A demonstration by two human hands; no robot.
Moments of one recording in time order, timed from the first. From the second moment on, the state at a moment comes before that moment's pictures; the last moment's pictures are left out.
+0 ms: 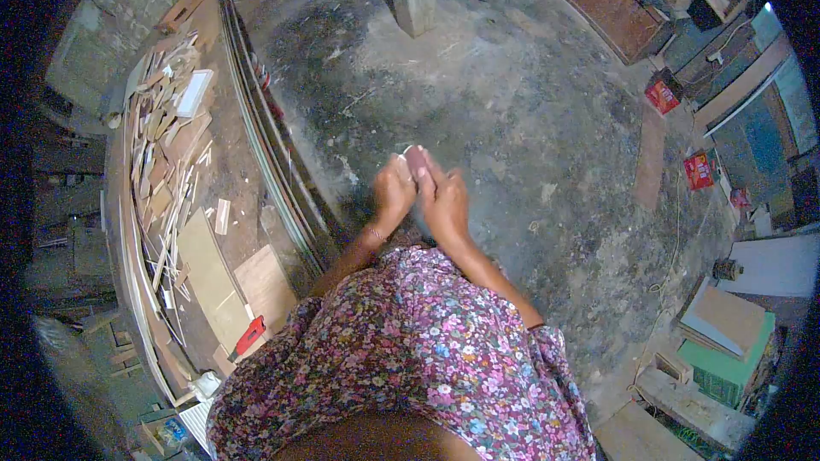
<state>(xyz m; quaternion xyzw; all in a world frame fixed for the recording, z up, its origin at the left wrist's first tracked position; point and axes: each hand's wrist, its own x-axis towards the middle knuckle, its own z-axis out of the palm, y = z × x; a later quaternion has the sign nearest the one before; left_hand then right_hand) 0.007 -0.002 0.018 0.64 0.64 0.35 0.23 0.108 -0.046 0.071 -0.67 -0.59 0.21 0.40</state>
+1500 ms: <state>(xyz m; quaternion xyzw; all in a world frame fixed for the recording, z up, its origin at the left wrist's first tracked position) 0.014 -0.004 0.007 0.62 0.57 0.47 0.27 0.111 -0.036 0.062 -0.65 -0.59 0.18 0.44</state>
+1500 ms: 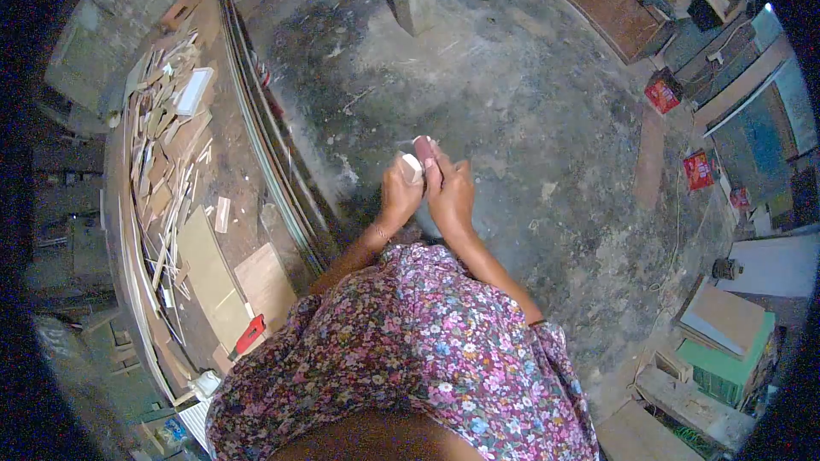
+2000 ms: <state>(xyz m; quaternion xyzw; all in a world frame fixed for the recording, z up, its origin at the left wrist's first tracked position) 0.007 -0.006 0.017 0.65 0.58 0.40 0.29 0.113 -0.045 0.077 -0.68 -0.58 0.26 0.37</state>
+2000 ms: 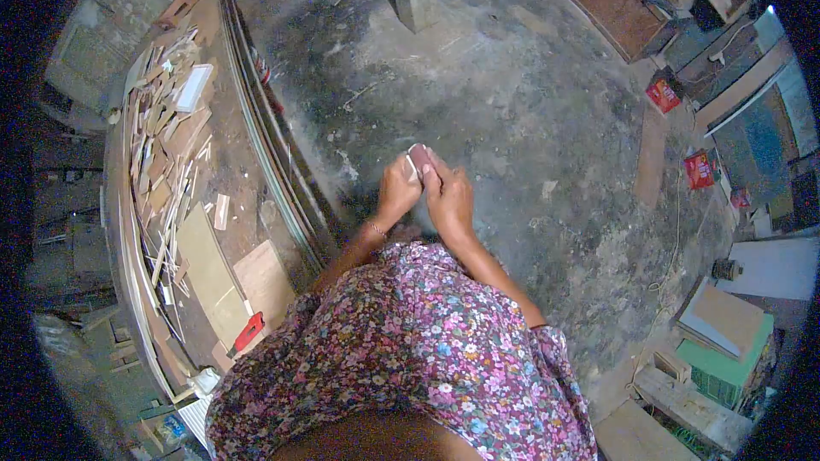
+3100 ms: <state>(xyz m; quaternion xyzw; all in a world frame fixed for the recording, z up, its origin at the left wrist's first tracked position) 0.003 -0.008 0.001 0.66 0.53 0.38 0.38 0.118 -0.053 0.063 -0.66 -0.58 0.26 0.40</state>
